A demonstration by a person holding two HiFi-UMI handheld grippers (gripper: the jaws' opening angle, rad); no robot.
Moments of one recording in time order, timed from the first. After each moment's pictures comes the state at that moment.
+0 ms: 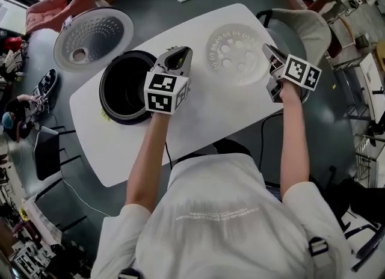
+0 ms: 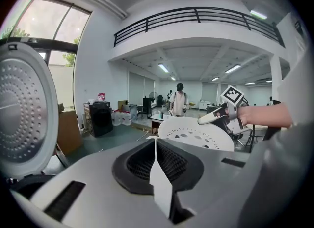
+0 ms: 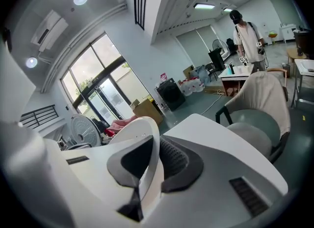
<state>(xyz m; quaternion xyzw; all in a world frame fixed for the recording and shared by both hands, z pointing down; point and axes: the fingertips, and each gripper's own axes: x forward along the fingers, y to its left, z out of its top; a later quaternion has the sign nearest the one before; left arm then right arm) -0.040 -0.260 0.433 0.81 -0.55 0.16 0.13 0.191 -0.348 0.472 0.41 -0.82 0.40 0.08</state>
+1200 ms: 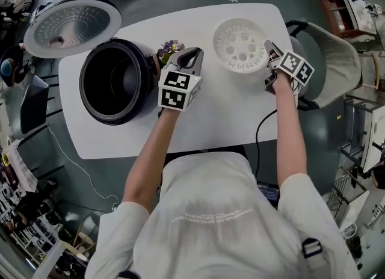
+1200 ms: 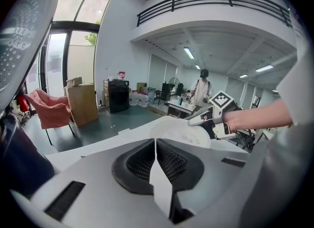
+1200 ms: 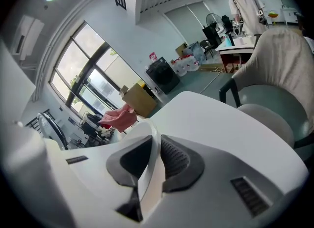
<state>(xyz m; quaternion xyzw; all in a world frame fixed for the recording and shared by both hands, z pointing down) -0.025 -0.337 0.574 0.72 -0.62 0.19 0.25 0.162 -0.502 0.659 0.38 -0.78 0.48 0.15</state>
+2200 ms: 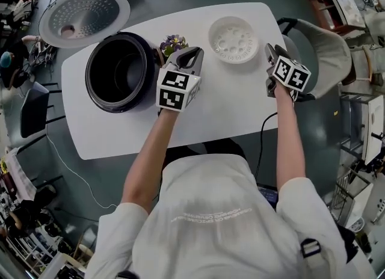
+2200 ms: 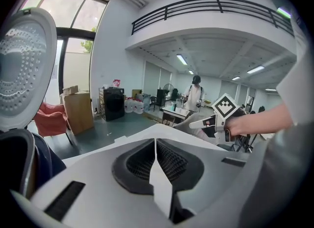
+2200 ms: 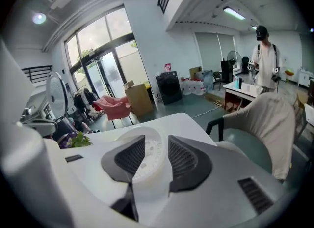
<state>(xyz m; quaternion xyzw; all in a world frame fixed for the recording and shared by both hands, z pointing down) -0.010 -0.294 0.520 0.74 -0.61 0.17 0.21 0.198 -0.451 0.599 0.42 -0.83 0.29 0.22</state>
